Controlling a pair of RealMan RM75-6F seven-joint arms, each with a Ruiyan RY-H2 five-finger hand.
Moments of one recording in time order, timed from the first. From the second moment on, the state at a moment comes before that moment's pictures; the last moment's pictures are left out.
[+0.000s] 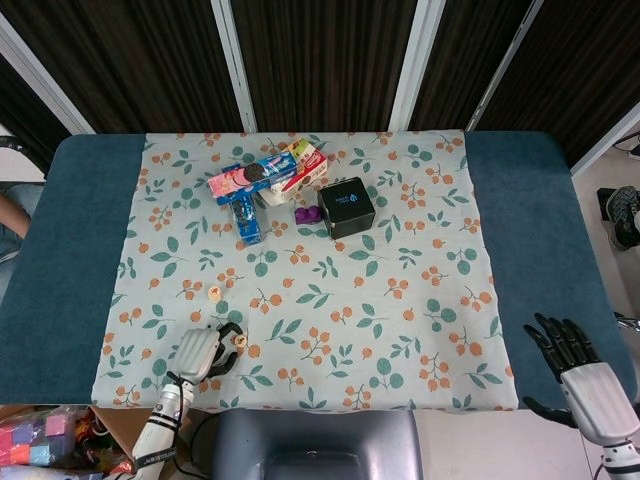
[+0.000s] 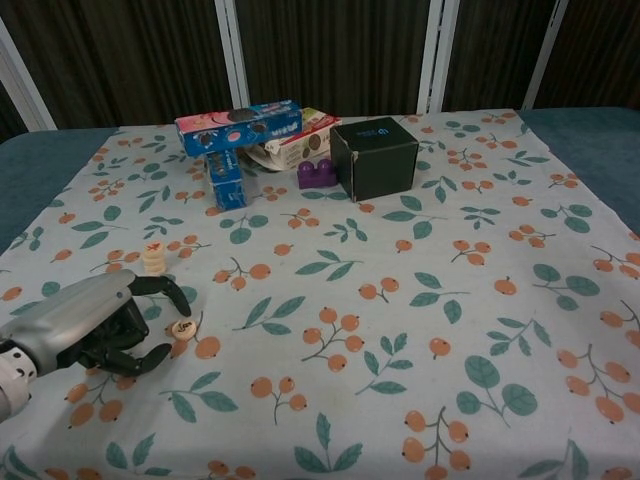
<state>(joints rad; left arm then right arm) -0.41 -1.75 -0.03 -1.40 1.27 1.20 0.20 0.00 -1.07 -0.09 -1.53 -1.79 1.63 0.08</state>
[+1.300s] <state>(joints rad) -0.40 -1.79 -0.08 -1.35 1.29 1.18 0.19 0.00 -1.07 -0.09 -1.53 -1.79 1.63 0.08</state>
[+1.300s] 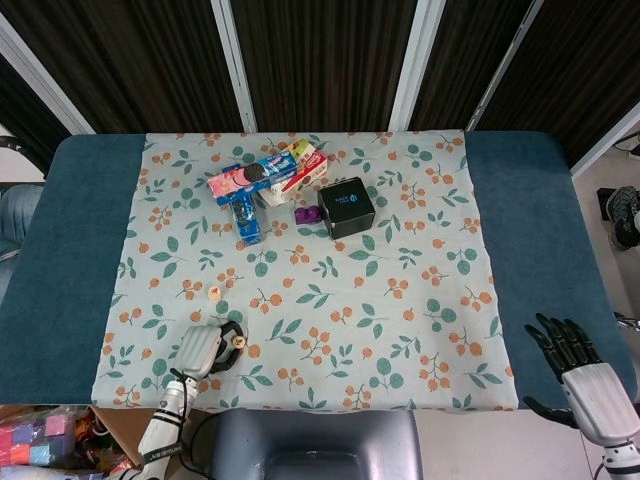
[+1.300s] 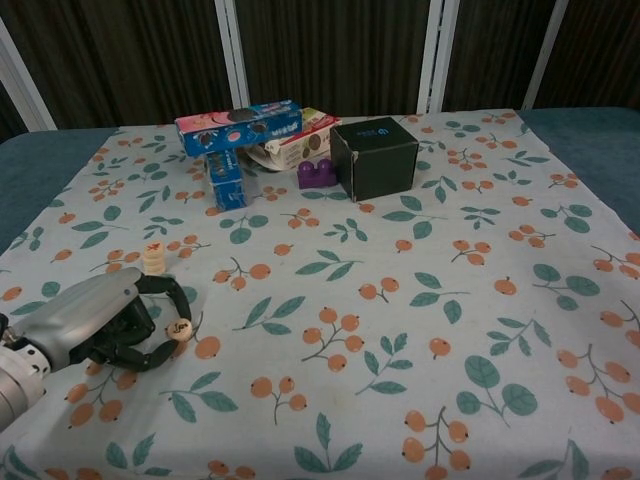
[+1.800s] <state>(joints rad) -0.48 -1.74 -0.30 -1.38 1.17 1.17 0.23 0.00 -1.07 -0.09 -1.53 -1.79 1.62 0.08</state>
